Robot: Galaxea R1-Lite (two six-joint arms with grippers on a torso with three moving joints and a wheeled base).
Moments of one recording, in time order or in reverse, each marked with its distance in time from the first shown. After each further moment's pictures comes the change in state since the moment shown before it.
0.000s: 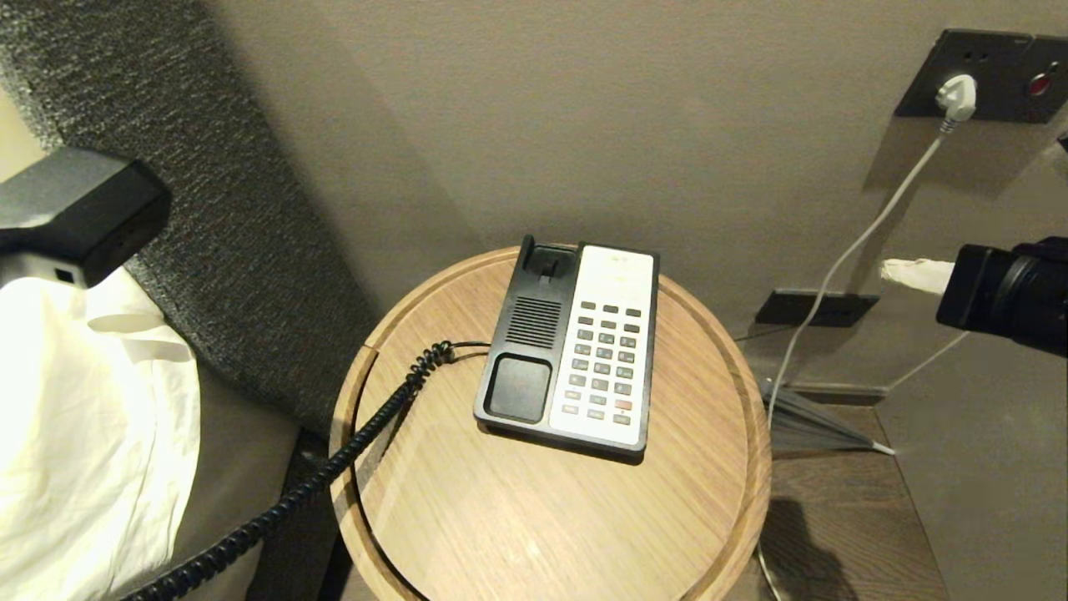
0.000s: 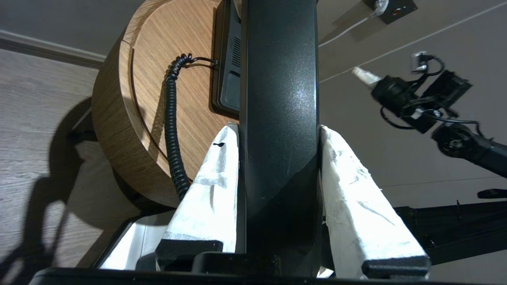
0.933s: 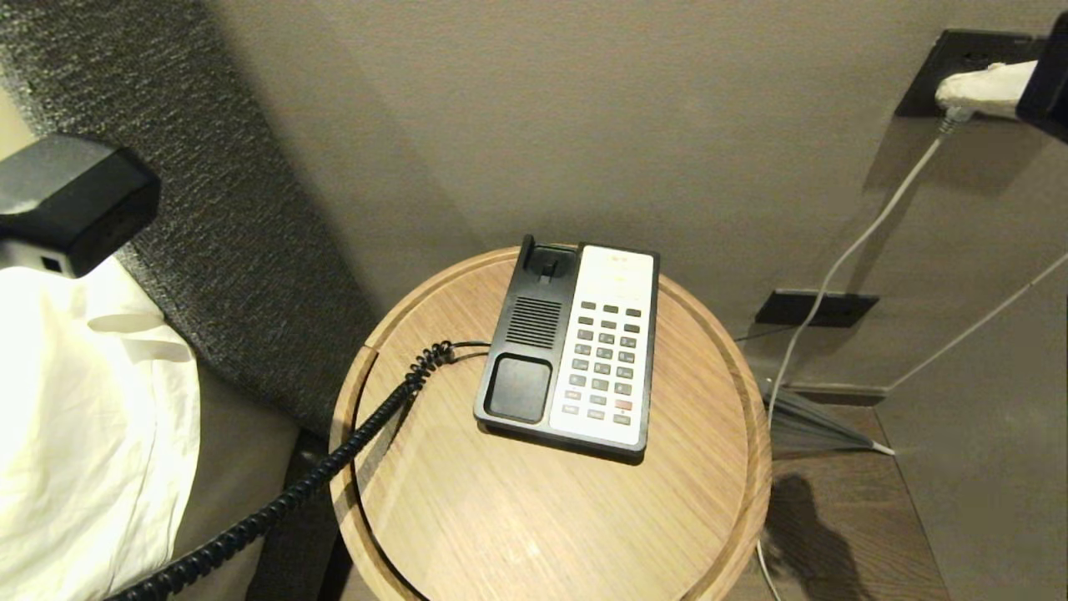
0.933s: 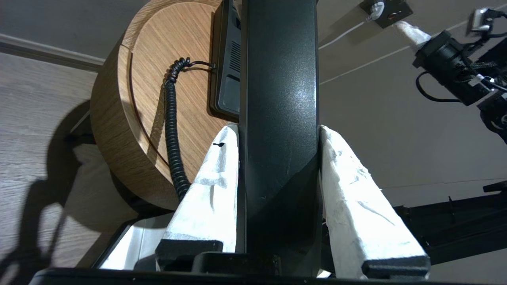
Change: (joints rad) left arm 0.000 0.000 -0.014 0.002 0.000 0.000; right arm 0.028 0.064 -0.533 0.308 -0.070 0.031
